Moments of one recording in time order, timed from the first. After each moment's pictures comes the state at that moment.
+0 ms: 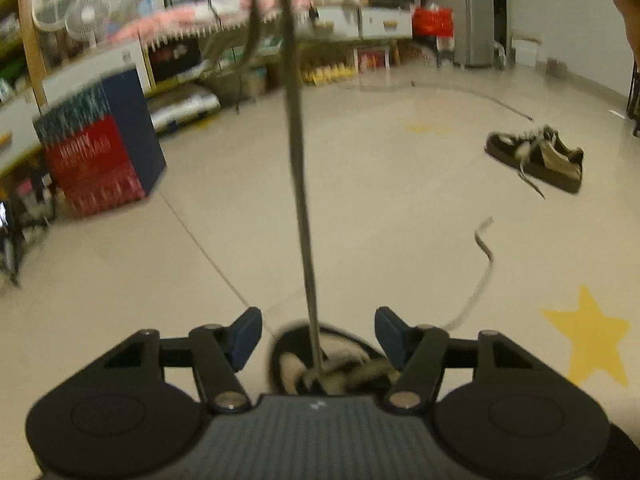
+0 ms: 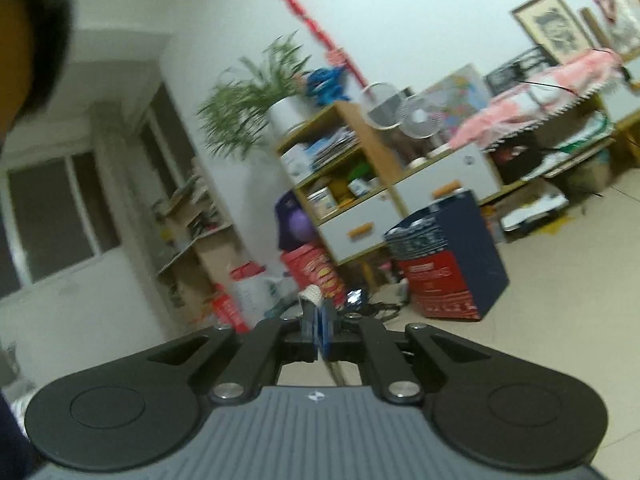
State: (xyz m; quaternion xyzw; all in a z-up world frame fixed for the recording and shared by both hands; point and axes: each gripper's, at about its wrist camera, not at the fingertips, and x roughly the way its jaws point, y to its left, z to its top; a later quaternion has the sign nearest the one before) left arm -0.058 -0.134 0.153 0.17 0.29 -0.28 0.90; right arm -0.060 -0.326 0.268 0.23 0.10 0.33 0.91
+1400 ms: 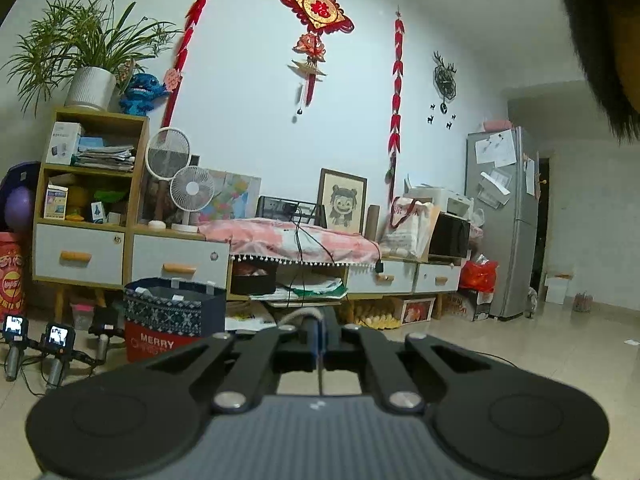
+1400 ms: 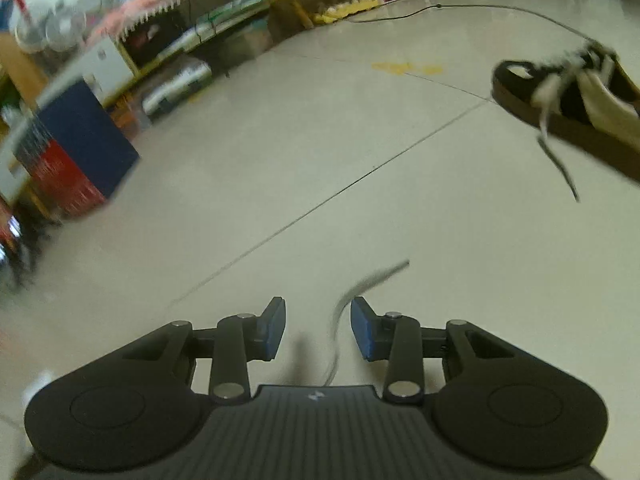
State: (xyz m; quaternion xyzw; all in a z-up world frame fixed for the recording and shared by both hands) left arm -0.067 -0.041 0.348 -0.06 0.03 -0.24 0.97; right arm -0.044 -0.475 0.035 0.21 0.37 -0.13 0.90
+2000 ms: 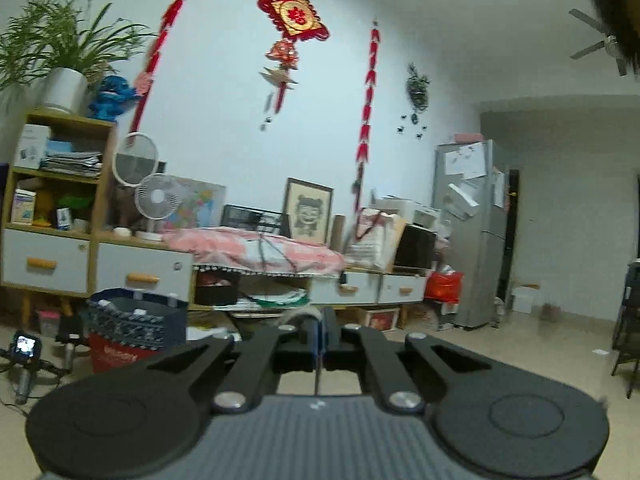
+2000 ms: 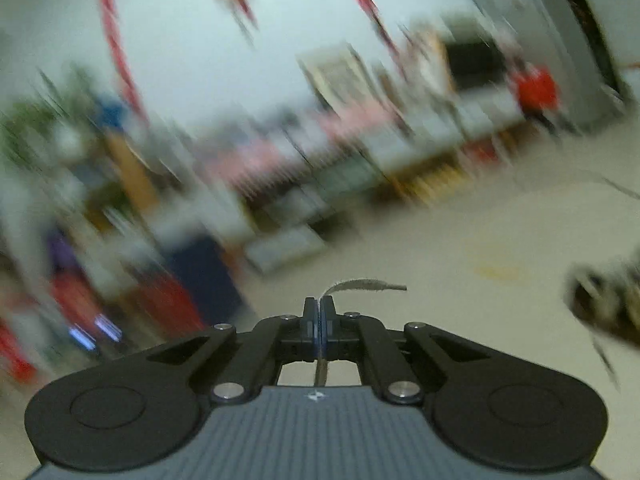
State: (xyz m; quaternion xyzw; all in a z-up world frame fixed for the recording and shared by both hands) left arm -0.071 -0.053 0.382 -0.07 0.02 -0.29 0.95; right arm -0.120 -0.432 0.219 0.21 0.03 -0.01 0.98
